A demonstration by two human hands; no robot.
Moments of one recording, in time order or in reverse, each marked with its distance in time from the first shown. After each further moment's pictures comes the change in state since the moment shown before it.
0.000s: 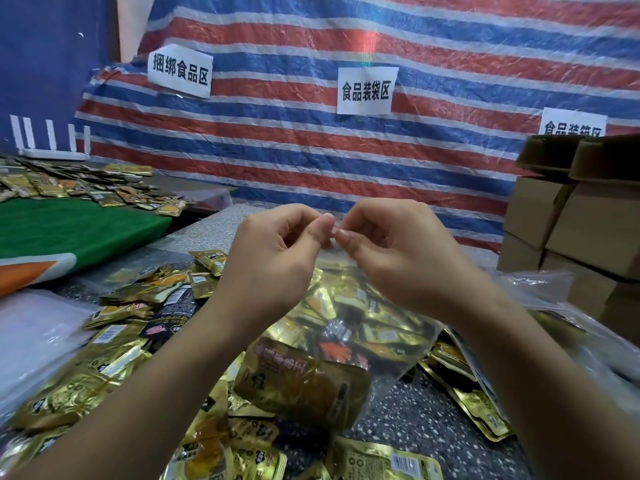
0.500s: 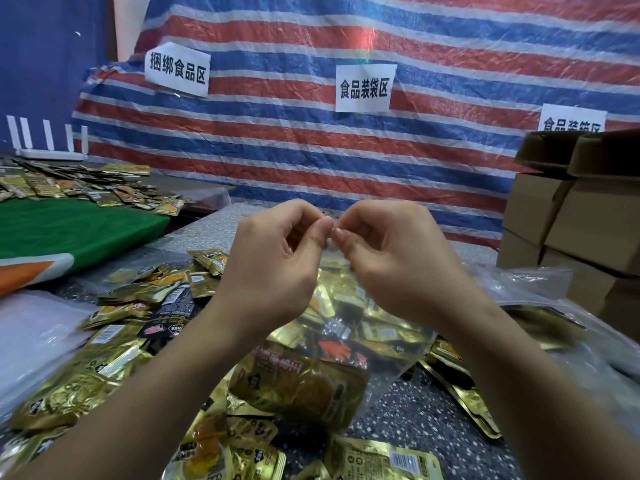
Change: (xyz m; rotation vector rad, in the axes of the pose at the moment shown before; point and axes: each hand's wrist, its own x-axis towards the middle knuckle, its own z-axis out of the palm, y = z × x) left_hand -0.004 0.001 0.002 0.086 -0.009 0.080; right_hand -0.004 0.000 0.009 0.024 0.086 0.036
